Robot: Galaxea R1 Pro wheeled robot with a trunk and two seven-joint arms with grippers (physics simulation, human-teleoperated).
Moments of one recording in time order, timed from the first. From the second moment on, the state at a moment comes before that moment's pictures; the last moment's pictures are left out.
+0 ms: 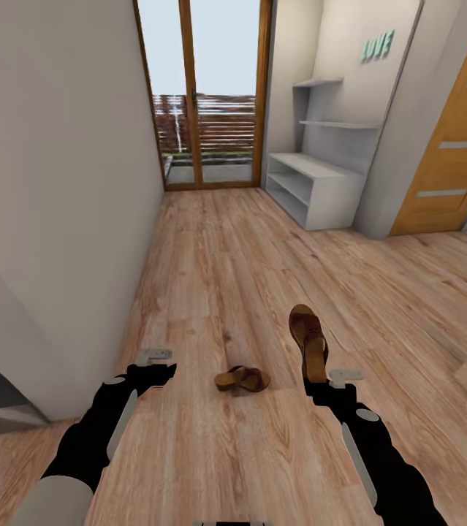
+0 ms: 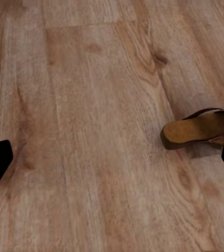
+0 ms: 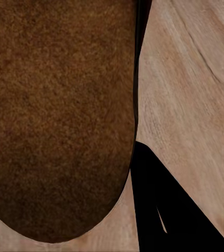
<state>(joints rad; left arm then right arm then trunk) -0.53 0.00 0.00 -1.06 0.02 0.51 -0.06 -0.37 -0.01 -0.03 -1.17 0.00 0.38 0.01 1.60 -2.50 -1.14</state>
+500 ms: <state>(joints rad) -0.53 0.00 0.00 -1.06 0.02 0.51 -0.06 -0.37 -0.01 -0.03 -1.17 0.00 0.38 0.01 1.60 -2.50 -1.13</state>
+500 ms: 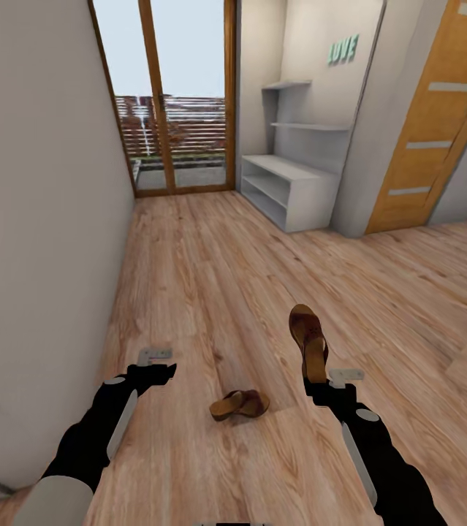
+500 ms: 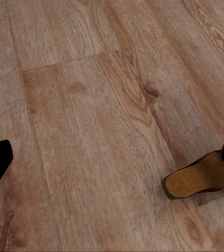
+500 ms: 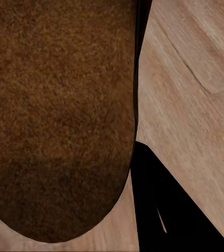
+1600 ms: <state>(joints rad) -0.53 0.00 -0.01 -1.06 0.02 0.51 -0.06 -0.37 -0.01 -0.03 -1.17 0.00 0.38 0.01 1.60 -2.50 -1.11</state>
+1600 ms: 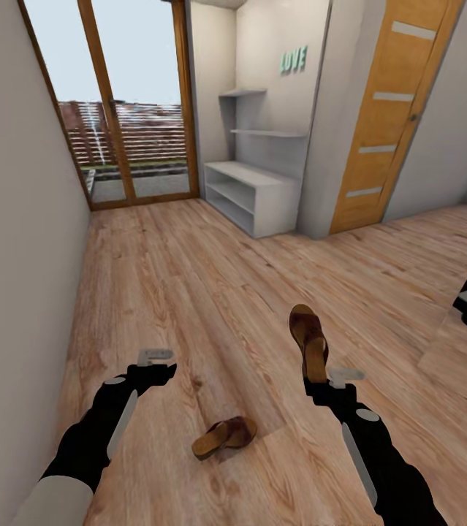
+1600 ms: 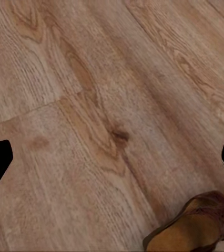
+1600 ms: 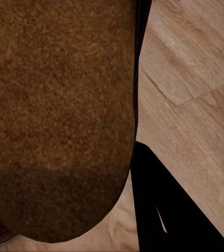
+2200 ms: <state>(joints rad) -0.53 0.00 -0.01 -1.06 0.02 0.51 -0.06 -0.37 -0.01 -0.03 -1.17 0.00 0.38 0.00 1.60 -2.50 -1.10</state>
